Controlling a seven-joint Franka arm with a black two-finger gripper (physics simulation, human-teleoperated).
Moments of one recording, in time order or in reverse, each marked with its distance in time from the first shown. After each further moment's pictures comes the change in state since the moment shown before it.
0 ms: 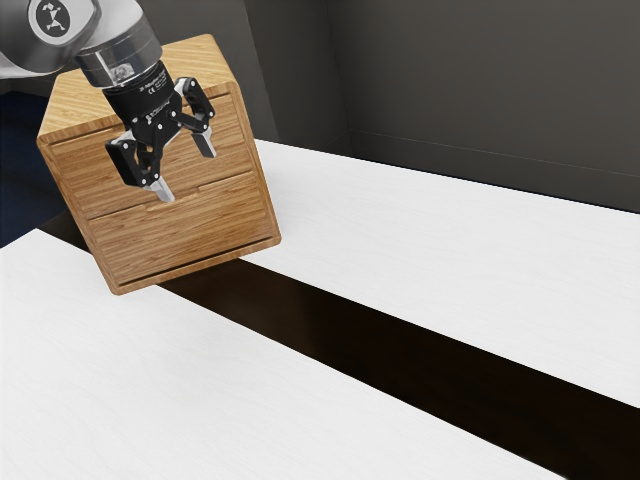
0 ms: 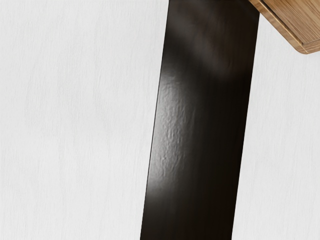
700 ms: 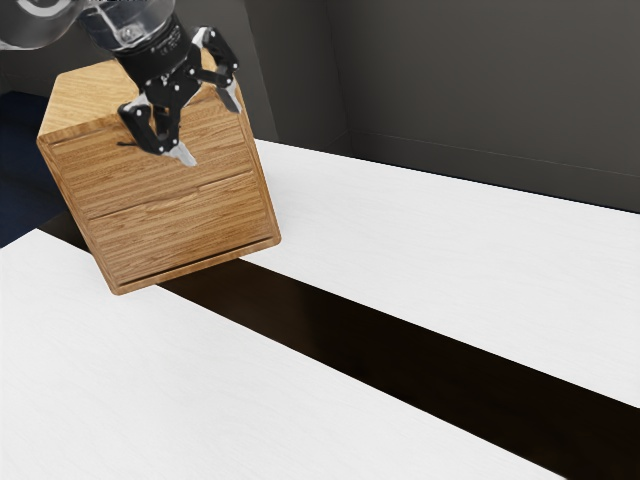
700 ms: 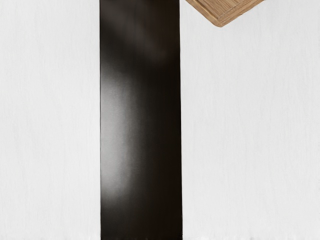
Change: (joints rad) arm -0.192 -0.043 0.045 0.055 0.056 0.075 -0.011
